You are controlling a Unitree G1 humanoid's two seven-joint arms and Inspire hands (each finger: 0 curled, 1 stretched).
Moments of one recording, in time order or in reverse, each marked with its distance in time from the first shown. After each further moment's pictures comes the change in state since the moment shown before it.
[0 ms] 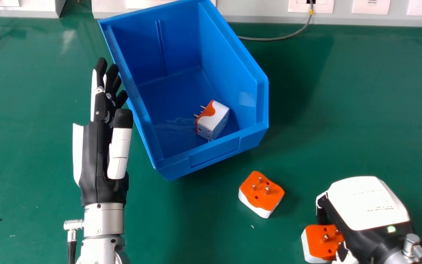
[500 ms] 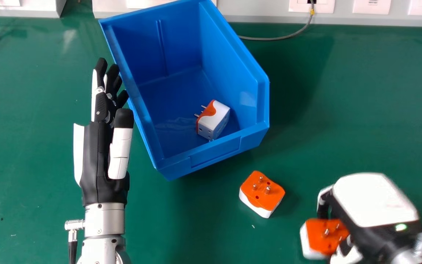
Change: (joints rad) left arm 0.000 -0.003 0.000 0.000 0.002 0.002 0.004; right arm 0.022 -0.003 -0.140 -0.135 0.208 -0.023 -0.043
